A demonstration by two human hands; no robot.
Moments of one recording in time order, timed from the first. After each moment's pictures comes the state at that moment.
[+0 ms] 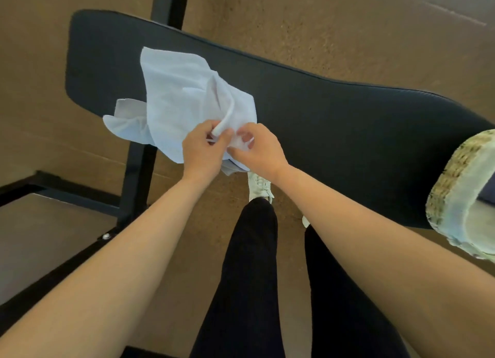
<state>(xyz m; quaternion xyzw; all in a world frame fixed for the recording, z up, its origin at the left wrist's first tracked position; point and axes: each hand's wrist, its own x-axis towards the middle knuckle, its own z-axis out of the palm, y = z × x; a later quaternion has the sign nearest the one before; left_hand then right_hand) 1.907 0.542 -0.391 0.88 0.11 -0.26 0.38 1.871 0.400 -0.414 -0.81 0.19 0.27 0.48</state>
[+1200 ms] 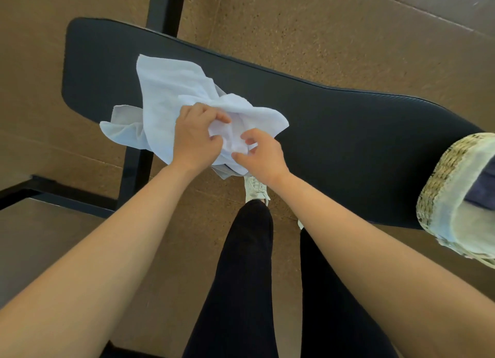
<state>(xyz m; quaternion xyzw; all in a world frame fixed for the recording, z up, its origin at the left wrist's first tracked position) 1.946 0.545 -0.392 0.93 -0.12 -0.24 0.25 1.868 0.391 -0.404 -0.78 0.26 0.28 0.50</state>
